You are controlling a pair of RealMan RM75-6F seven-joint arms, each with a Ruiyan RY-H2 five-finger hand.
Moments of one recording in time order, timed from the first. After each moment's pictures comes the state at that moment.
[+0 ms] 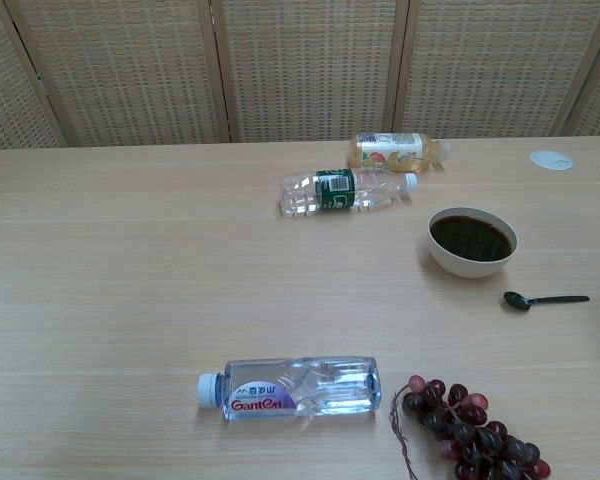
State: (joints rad) left arm 0.02 -1.21 -0.01 -1.49 1.54 1.59 0.04; right arm 0.07 -1.30 0.07 -1.67 -1.52 1.52 -0.15
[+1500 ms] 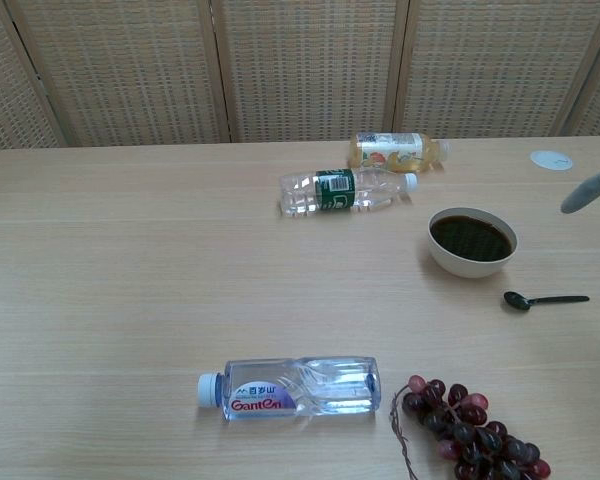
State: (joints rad) left arm 0.00 -1.19 -0.04 -1.51 1.52 1.57 0.08; right arm 0.34 -1.12 0.09 -1.76 -1.50 1.04 -0.03
